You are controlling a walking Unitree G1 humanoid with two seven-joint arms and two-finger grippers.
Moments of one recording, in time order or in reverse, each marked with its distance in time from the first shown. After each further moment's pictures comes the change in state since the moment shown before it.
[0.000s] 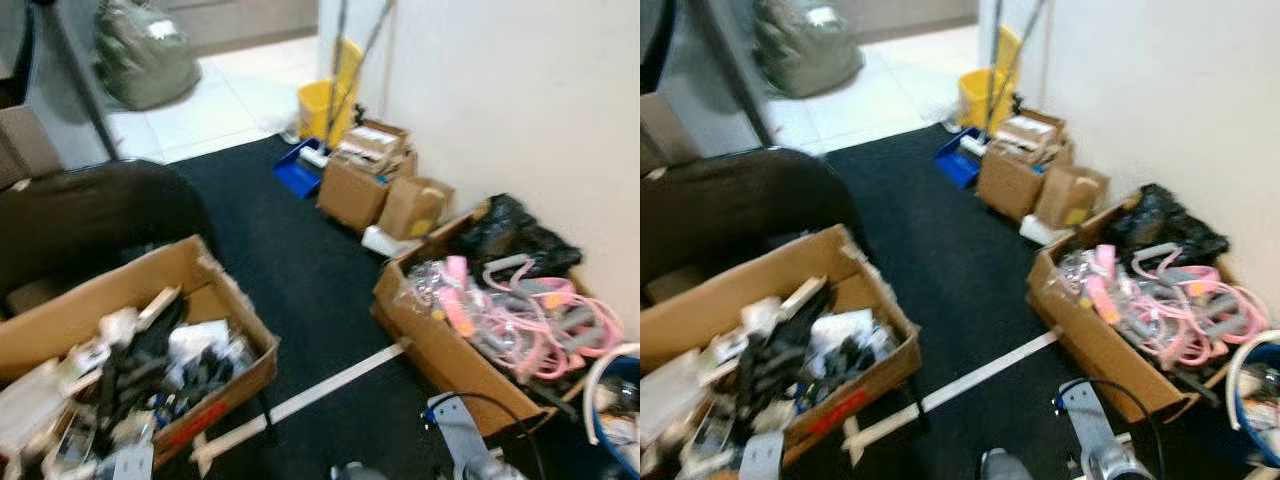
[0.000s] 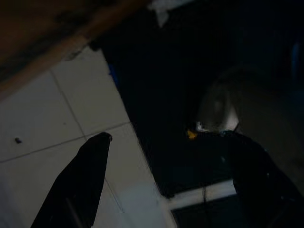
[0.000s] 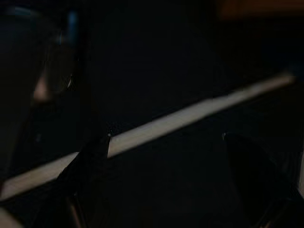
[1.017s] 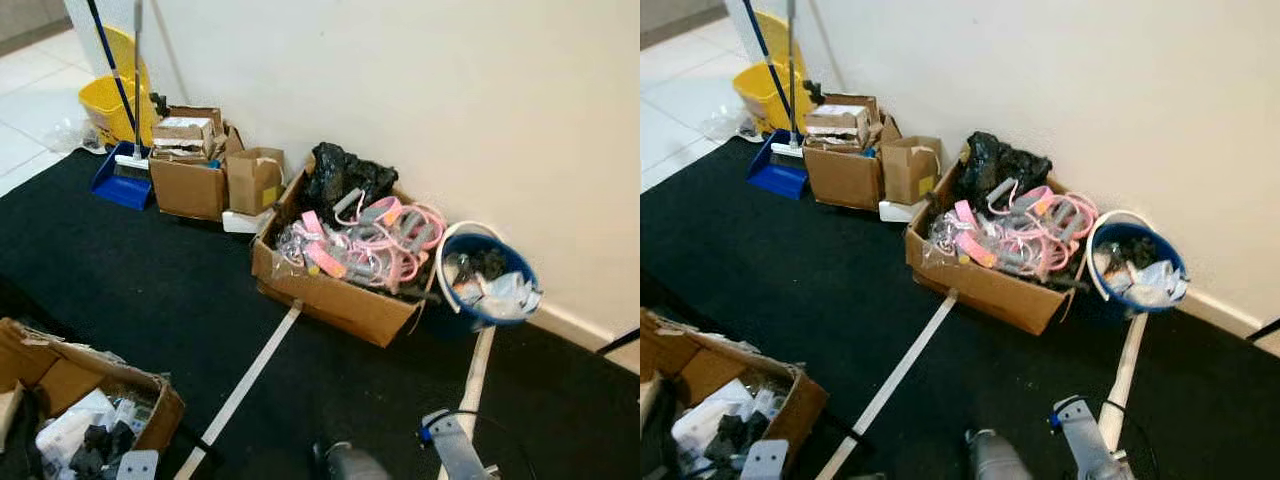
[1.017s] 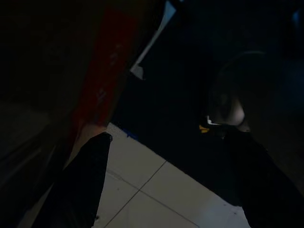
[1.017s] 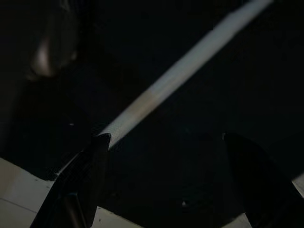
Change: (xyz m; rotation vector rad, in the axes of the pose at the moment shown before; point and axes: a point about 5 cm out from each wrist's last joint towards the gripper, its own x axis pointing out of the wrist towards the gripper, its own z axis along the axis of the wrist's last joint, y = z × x) left arm 0.001 -0.008 0.007 0.143 -0.035 -0.029; right arm 0.000 -0.001 -0.005 -0.026 -0.013 0.017
